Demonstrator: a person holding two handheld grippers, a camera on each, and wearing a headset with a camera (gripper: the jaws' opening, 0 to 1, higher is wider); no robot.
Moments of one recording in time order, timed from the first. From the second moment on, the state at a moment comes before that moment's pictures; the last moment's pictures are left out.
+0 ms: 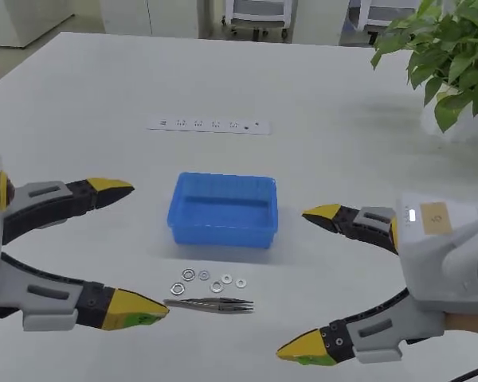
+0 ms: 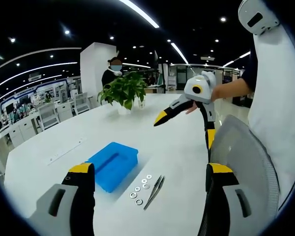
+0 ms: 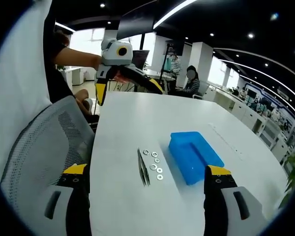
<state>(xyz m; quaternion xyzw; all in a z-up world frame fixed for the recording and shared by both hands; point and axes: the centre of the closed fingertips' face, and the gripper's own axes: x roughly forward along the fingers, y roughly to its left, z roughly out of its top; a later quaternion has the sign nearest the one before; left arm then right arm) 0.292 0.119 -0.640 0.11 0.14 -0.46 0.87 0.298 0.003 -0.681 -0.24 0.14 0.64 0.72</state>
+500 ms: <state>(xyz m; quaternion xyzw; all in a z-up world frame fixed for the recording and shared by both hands) 0.289 0.121 -0.658 0.10 0.15 -0.47 0.86 0.295 0.002 -0.689 -0.25 0.16 0.63 0.72</state>
